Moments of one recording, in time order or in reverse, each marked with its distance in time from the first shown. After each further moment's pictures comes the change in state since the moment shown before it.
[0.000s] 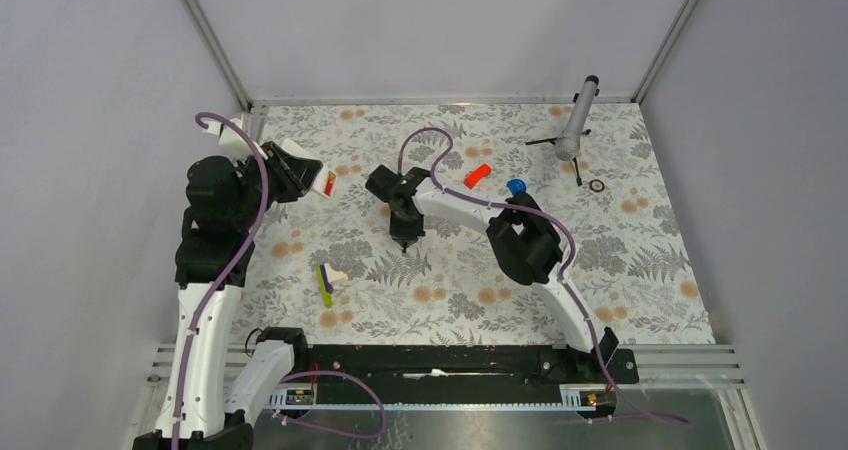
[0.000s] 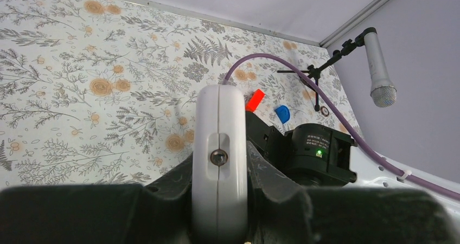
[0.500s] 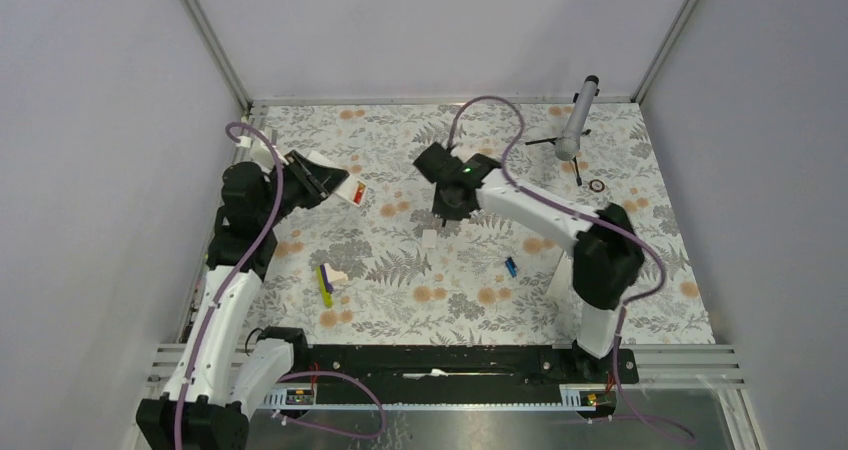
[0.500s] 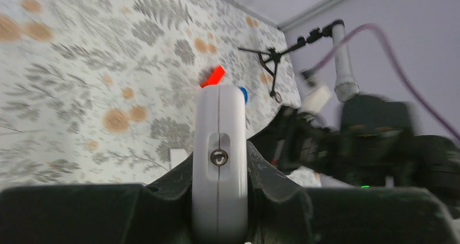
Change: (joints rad) left arm -0.021 0.045 -0.219 0.234 0.100 -0.240; right arm -0.077 -0.438 -0.364 0.066 0.177 -0.015
